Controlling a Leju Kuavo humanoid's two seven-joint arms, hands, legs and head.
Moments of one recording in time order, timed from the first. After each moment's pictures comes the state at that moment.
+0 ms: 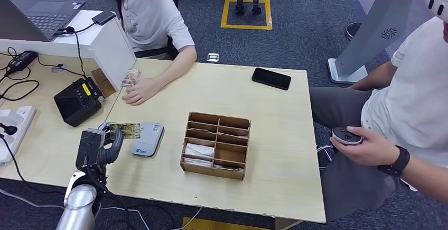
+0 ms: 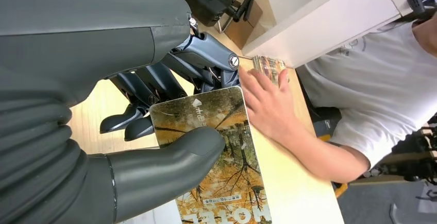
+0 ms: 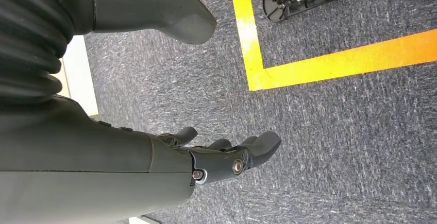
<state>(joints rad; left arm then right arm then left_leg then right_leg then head) -0.07 0.06 0.12 -1.40 -0.17 0.08 -0.27 -0.08 0.12 -0.98 -0.22 1.02 -0.26 -0.05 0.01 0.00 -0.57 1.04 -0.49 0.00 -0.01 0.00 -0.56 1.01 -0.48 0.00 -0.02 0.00</state>
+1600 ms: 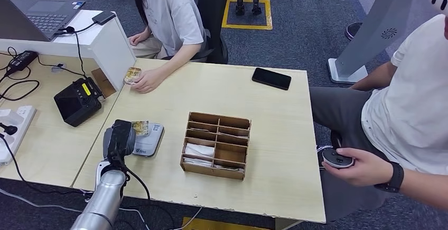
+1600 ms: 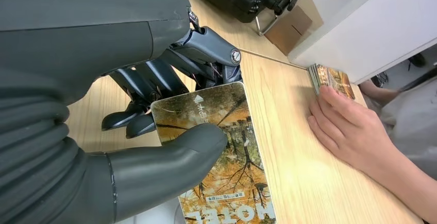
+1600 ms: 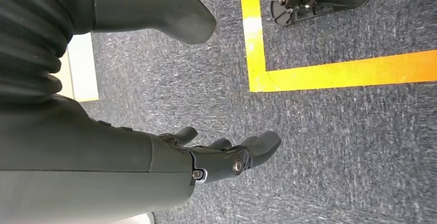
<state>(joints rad) -0.32 0.00 0.14 -0.90 -0.36 0.37 -0.34 -0.08 0.12 -0.98 -0.22 1.11 -0.23 -0.03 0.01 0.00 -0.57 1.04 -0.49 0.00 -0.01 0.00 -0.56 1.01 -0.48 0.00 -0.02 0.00</state>
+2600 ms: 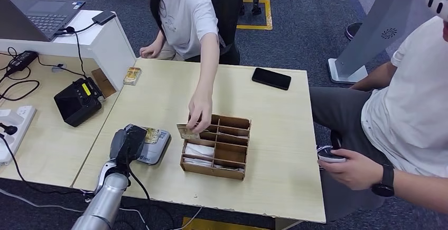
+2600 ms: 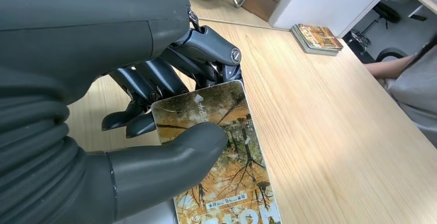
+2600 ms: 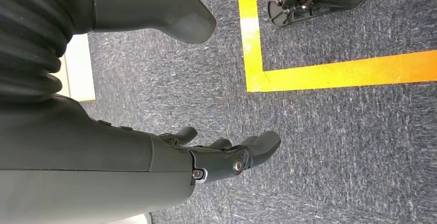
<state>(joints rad) -0.31 0.00 0.12 -0.89 -0.57 0.29 -0.34 -0.08 0.12 -0.98 -0.22 1.11 -0.23 -0.04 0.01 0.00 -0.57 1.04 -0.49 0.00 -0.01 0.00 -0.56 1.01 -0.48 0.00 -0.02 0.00</state>
